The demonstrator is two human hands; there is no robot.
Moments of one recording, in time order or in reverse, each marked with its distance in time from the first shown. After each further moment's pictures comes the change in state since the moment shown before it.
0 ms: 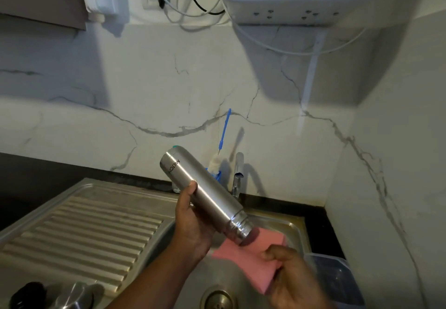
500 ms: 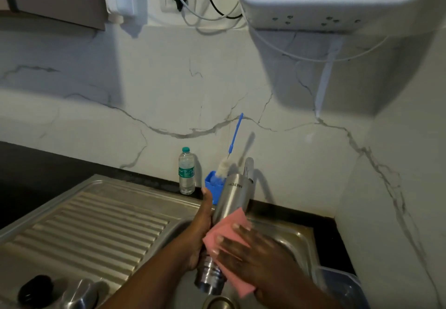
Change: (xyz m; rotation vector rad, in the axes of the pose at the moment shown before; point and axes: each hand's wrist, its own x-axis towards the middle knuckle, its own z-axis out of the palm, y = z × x) left_hand 0.005 0.011 -0.017 0.493 -0.101 -0.392; right_hand 0.045 -0.011 0.009 -2.469 -0.642 -1.387
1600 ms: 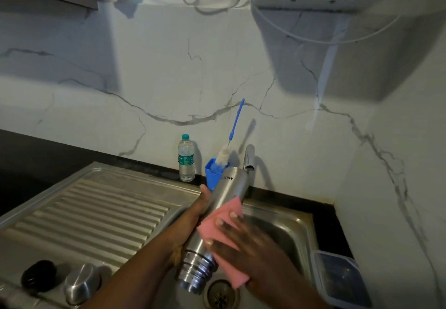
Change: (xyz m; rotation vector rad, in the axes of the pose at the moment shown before) left_hand -0.018 -0.007 -0.027 -0.043 -0.234 -0.036; right_hand -0.006 -0.017 0.026 0.158 0.046 0.065
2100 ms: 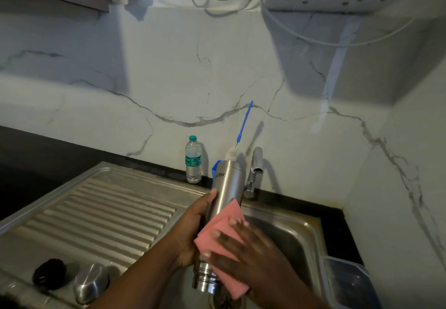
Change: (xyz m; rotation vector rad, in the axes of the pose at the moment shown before) left_hand 0.001 0.004 -0.005 -0.254 0.055 -0.066; right_hand 0.008 -0.006 0.012 -0.271 0.174 -0.146
